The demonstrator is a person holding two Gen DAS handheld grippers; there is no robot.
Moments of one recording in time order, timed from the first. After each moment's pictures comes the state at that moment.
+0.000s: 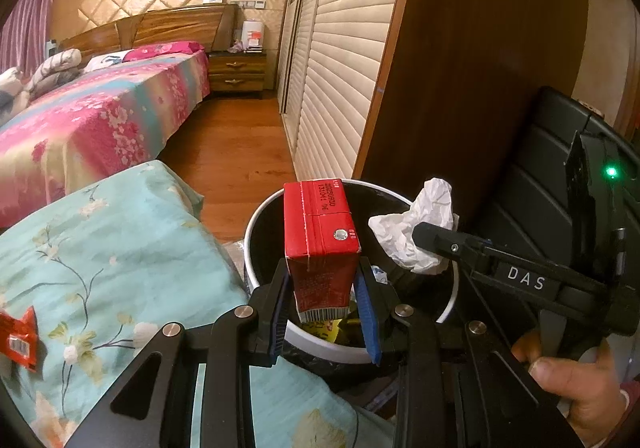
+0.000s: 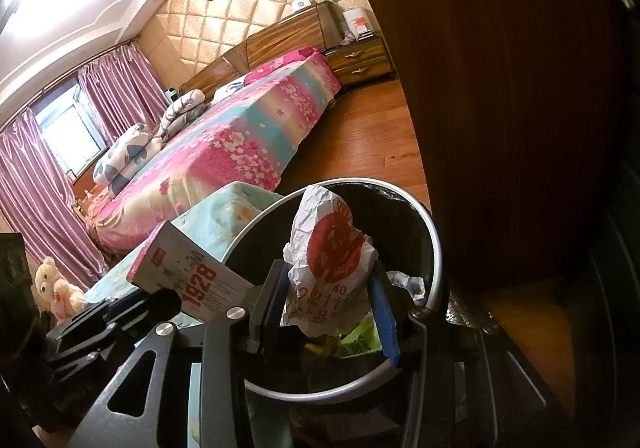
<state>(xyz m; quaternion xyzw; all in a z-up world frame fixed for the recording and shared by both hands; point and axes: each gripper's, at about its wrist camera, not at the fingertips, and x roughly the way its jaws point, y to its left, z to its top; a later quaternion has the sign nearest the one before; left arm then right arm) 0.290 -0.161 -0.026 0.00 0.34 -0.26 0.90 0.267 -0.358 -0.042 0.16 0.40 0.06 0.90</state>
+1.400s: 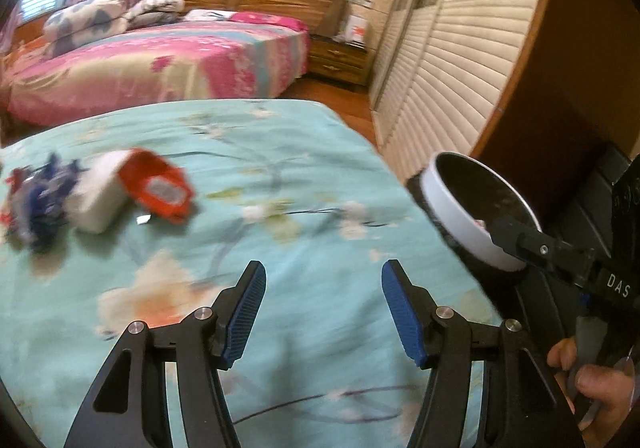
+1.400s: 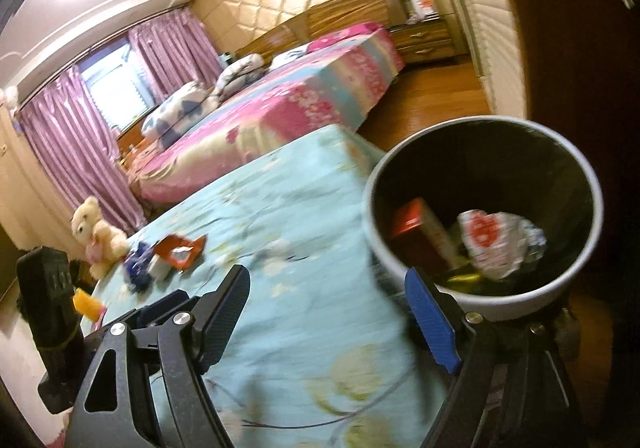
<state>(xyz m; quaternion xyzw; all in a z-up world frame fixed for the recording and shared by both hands) 0.202 -0.019 -0.034 -0.09 0.37 -0.11 0.92 0.237 -0.237 -0.046 0.14 0.43 0.17 0.88</state>
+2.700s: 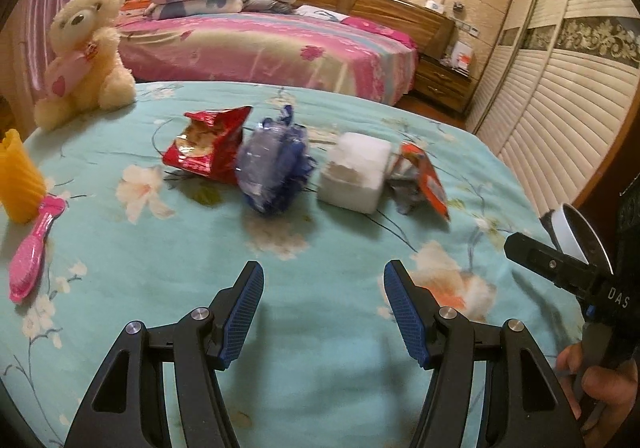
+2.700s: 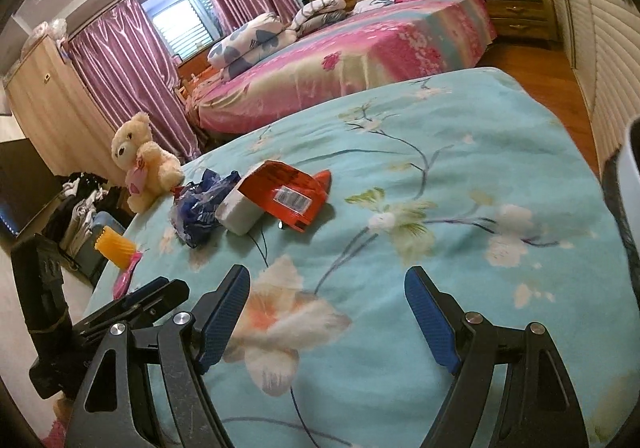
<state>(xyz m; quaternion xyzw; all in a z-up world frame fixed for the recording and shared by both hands) 0.173 0.125 -0.043 -0.14 0.38 0.03 0.92 0.256 -0.081 -0.084 0.08 0.47 0.30 0.83</state>
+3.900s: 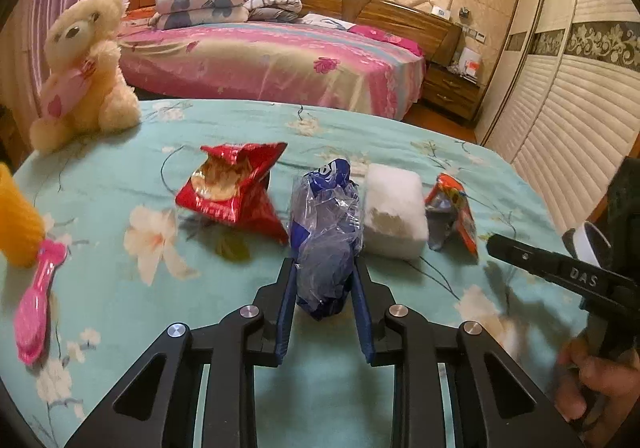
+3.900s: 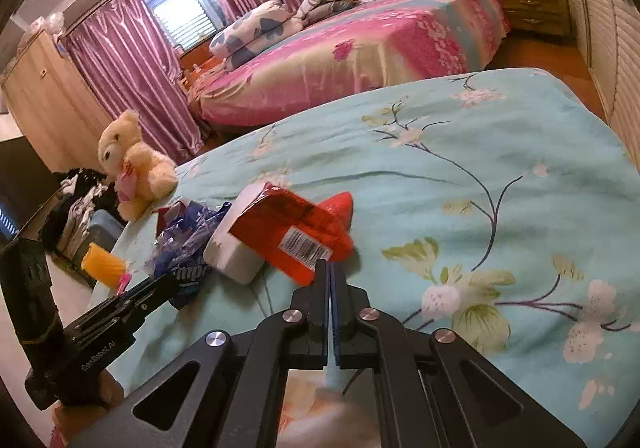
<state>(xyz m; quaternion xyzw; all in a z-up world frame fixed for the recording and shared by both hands) 0.211 0.154 -0.050 -0.13 0.36 0.04 0.92 0.296 -0.039 -0.102 0.09 0.49 0.31 0.81</state>
